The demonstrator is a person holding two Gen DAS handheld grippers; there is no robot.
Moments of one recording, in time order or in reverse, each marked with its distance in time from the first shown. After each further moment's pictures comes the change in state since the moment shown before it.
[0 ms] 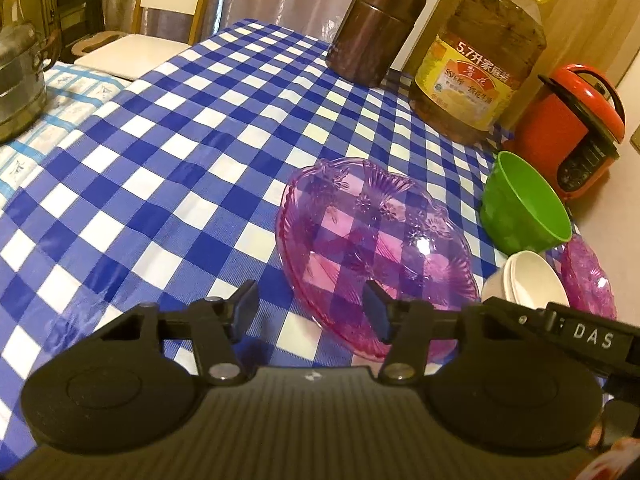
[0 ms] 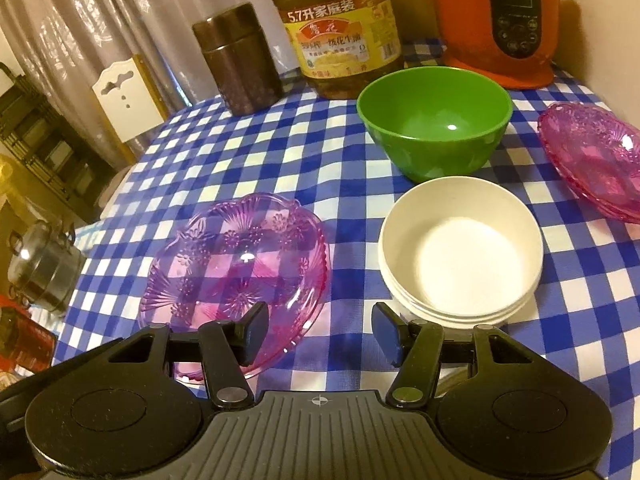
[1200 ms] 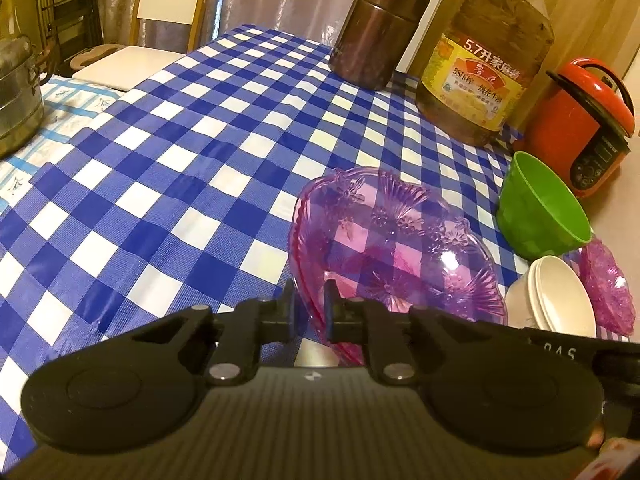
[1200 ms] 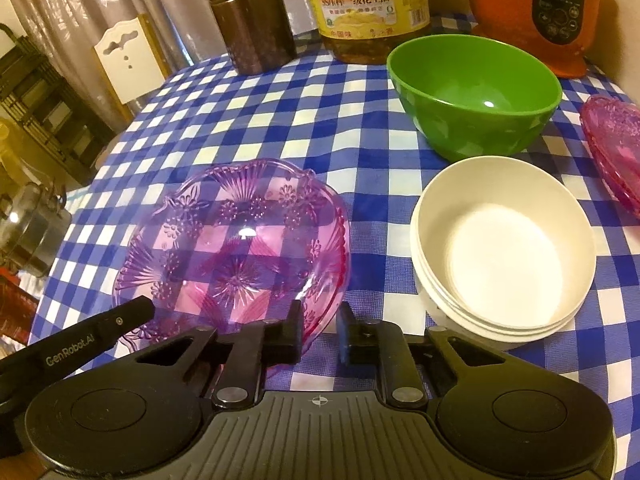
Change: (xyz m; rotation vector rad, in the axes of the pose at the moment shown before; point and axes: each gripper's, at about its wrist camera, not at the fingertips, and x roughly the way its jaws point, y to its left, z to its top) left arm 0.019 0.004 0.003 0.034 -0.033 0.023; right arm 0.043 0.010 0.001 -0.062 0.086 -0.011
